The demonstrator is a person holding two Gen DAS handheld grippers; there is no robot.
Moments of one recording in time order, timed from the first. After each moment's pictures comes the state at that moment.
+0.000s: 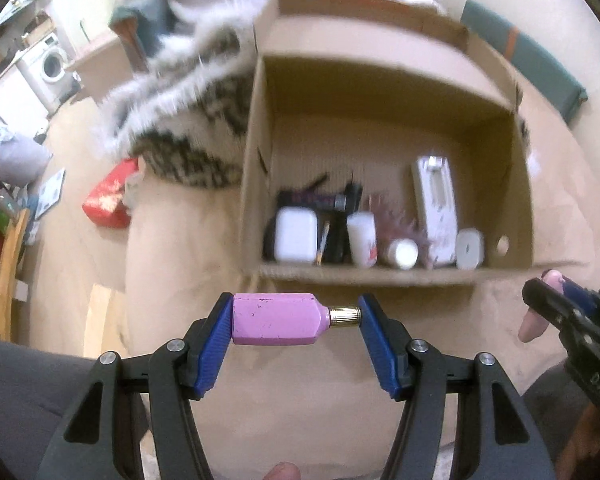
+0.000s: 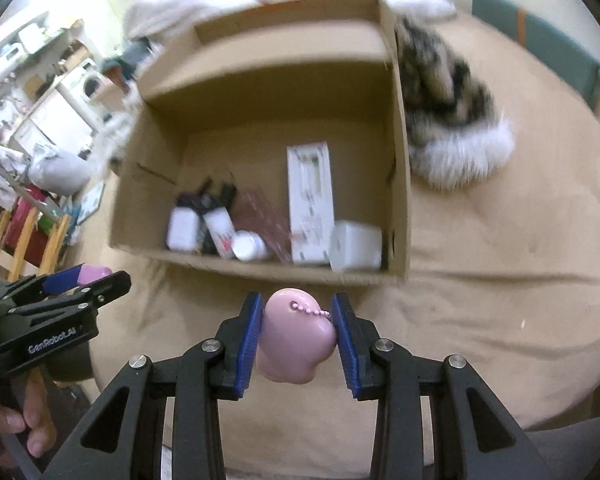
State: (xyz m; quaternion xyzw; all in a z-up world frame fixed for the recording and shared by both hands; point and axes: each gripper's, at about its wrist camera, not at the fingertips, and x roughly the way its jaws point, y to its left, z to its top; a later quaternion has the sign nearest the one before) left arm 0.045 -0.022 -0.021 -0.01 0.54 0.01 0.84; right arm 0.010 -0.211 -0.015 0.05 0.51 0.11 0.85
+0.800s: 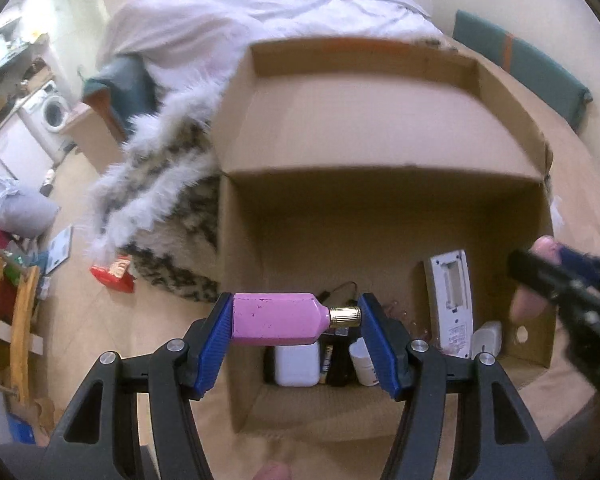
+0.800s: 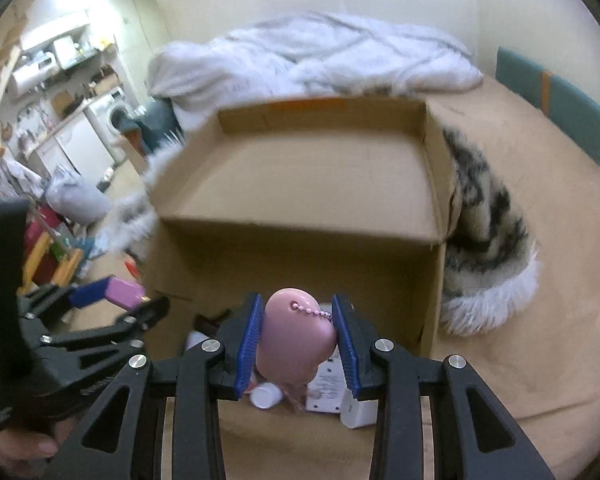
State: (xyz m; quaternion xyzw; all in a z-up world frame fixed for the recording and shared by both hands) left arm 0.146 -0.042 -0.027 0.05 0.49 0.00 0.87; right arm 0.124 -0.197 -0.007 0.05 0.46 0.13 0.88
